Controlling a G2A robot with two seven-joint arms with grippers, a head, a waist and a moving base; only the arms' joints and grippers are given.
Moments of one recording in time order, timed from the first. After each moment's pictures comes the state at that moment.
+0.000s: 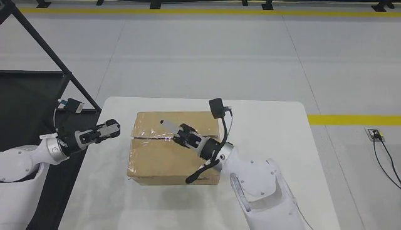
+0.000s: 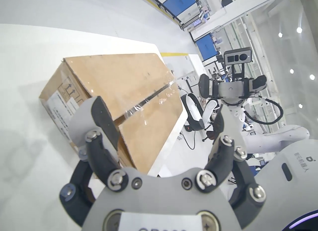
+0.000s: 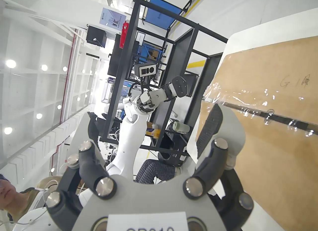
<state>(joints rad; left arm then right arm) 0.83 -0.83 -1.47 -1.27 -0.34 -0.53 -1.13 -0.96 -1.67 1.17 -1.71 -0.27 0.11 0.63</state>
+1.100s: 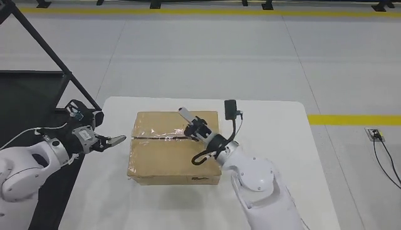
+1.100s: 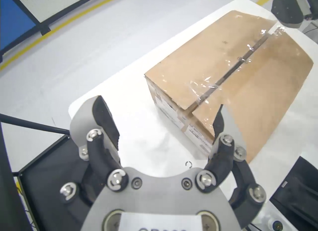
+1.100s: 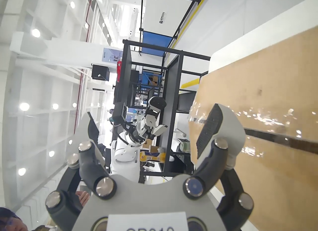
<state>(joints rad) 1.03 -0.79 -1.58 -1.61 0.78 -0.70 -0.54 -0.97 -1.65 1.23 -1.64 -0.16 0.17 0.50</state>
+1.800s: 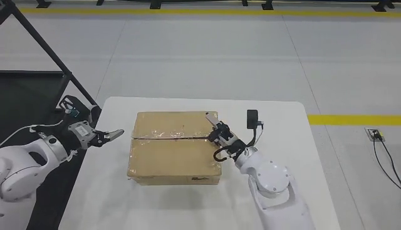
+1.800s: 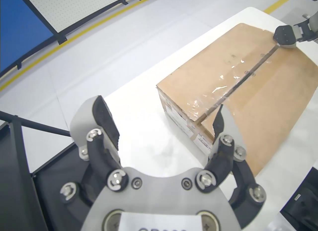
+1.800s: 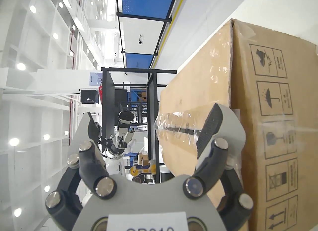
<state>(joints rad) 1.03 -0.79 -1.59 -1.63 0.81 -0.66 -0.50 -1.02 -1.61 1.32 -1.61 -0.18 0.22 0.47</state>
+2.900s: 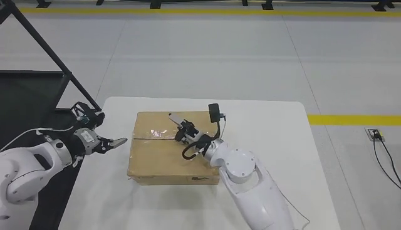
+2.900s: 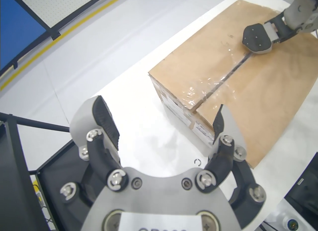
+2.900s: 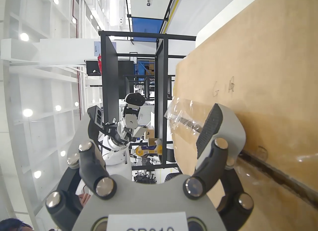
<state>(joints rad) 1.04 -0.78 -1.56 -1.65 0.90 -0.70 -0.51 -0.79 -1.65 1.10 -1.29 -0.01 0.08 0.45</state>
